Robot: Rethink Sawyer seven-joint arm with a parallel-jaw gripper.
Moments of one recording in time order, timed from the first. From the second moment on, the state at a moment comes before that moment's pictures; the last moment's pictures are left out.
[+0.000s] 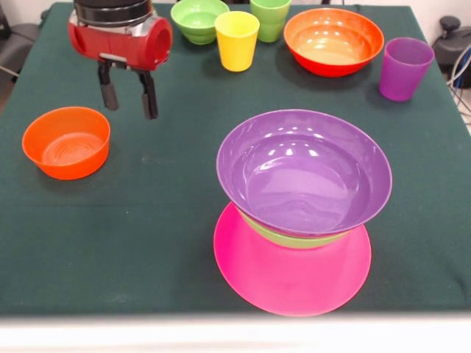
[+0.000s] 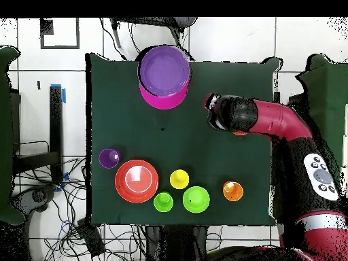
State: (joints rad) arm -0.67 -0.55 0.38 1.42 -0.37 0.62 1.99
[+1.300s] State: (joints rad) arm -0.71 -0.35 0.38 1.29 -0.38 0.62 1.99
